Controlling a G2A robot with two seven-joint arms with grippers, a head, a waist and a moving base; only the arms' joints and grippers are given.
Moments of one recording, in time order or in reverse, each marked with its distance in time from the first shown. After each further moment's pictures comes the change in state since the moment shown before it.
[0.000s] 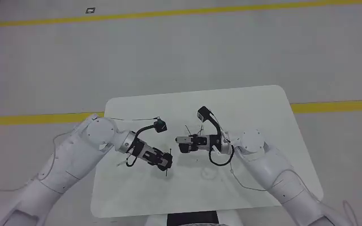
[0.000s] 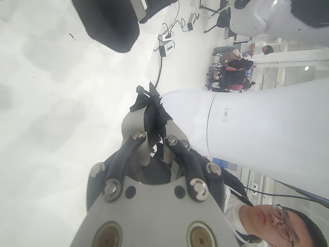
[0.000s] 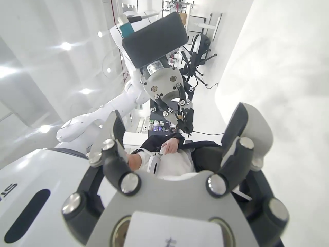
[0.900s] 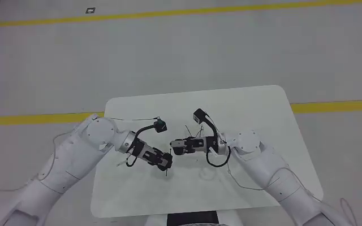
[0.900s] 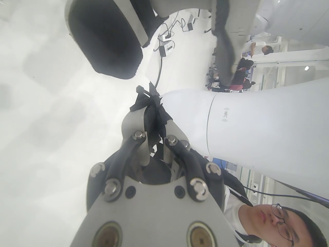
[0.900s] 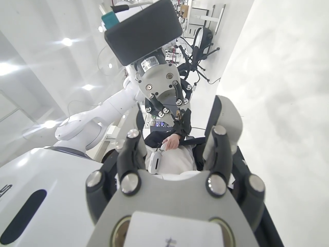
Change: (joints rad) left arm 0.000 0.000 0.000 0.000 0.000 0.000 0.000; right arm 0.022 -0.007 -0.042 0.038 0.009 -0.029 0.011
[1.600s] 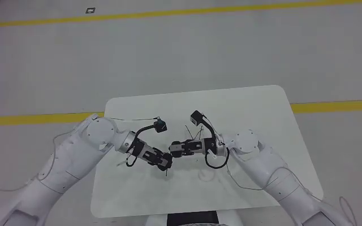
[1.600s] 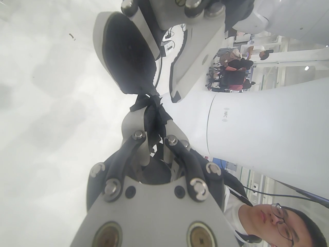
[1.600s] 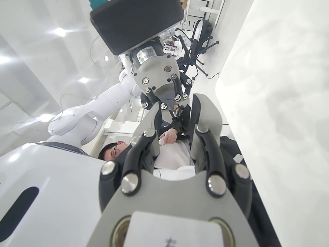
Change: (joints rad) left arm 0.000 0.000 0.000 0.000 0.000 0.000 0.000; right arm 0.013 0.000 -0.023 0.002 -0.007 -0.011 0.022
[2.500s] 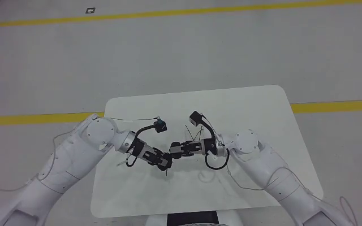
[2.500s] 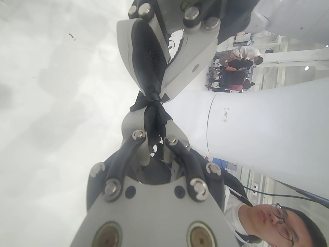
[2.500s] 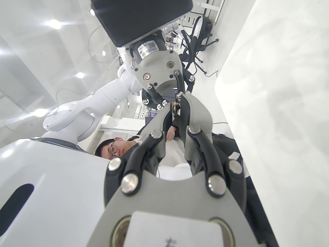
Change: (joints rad) left arm 0.000 0.000 0.000 0.000 0.000 0.000 0.000; right arm 0.003 0.006 -0.007 -0.016 -0.017 -0.011 0.005
